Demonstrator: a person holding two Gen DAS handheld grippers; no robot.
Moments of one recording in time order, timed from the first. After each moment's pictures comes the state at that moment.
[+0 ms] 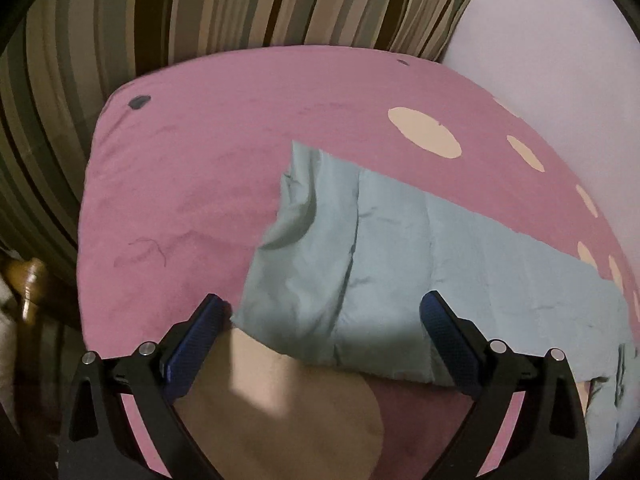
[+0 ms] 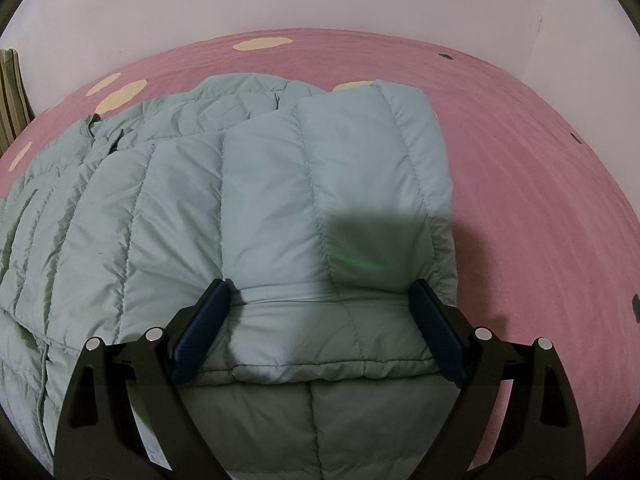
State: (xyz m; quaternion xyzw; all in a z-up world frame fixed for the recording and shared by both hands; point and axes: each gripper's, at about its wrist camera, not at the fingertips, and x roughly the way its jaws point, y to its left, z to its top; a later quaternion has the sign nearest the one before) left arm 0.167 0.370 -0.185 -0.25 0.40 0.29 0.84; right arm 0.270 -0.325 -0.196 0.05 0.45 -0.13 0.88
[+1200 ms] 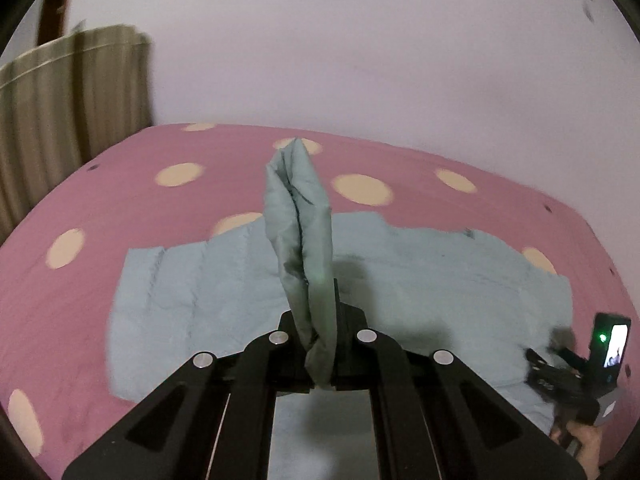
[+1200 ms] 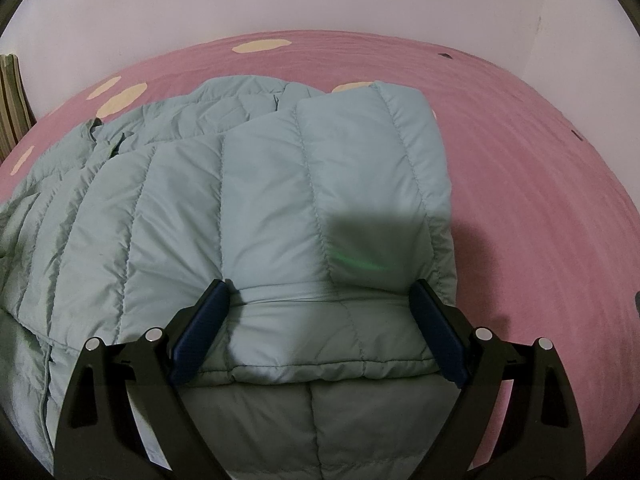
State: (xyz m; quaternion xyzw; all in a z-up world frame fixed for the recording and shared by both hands) left arm 0.281 -0.011 -0.077 -0.04 0.35 -0.05 0.94; right arm 0.269 -0.326 -0.195 0.05 0.44 -0.13 0.89
